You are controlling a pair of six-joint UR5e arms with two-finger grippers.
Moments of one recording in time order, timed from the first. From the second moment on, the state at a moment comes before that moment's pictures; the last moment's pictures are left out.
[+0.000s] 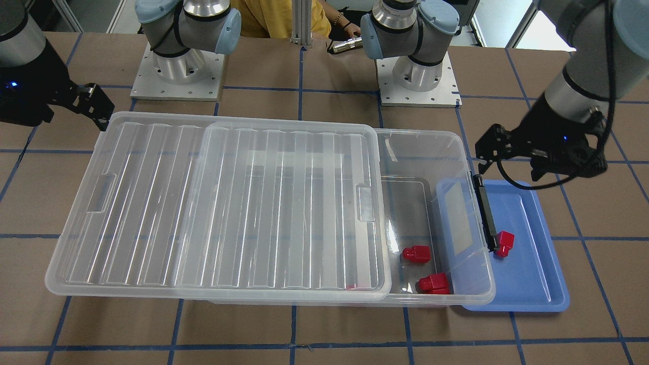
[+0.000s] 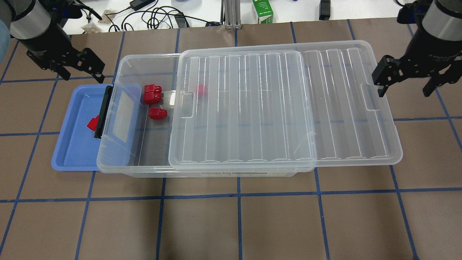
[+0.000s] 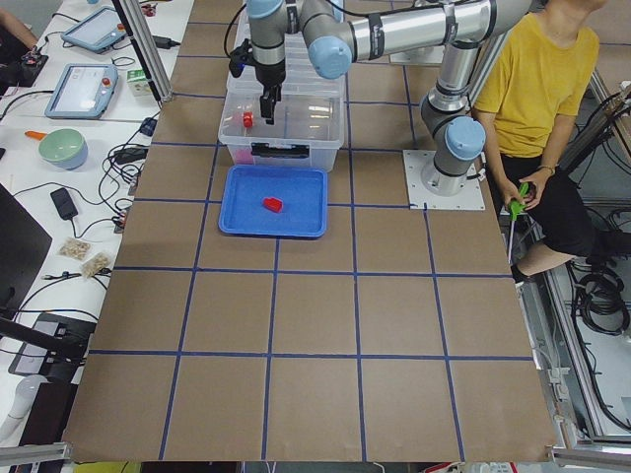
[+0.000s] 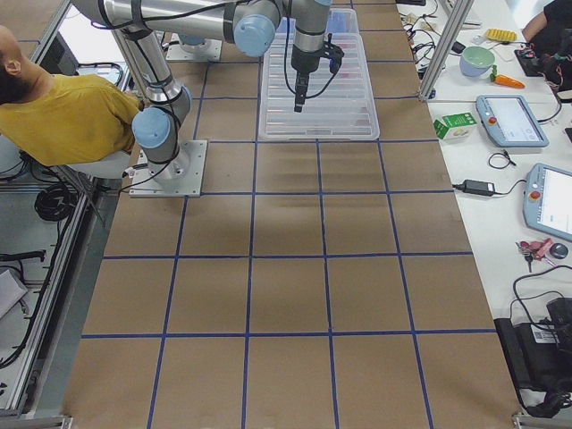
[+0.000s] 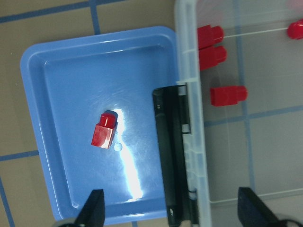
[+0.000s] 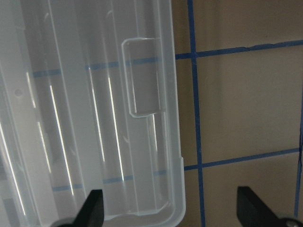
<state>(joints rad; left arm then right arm) -1.39 -1.64 -1.55 -1.49 1.58 0.32 1.32 -1.60 1.64 -1.53 -1.68 -0.13</state>
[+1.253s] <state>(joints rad) -1.50 -1.53 -1.56 -1.54 1.58 0.09 1.17 -1.47 1.79 -1.78 -1.68 -0.34</state>
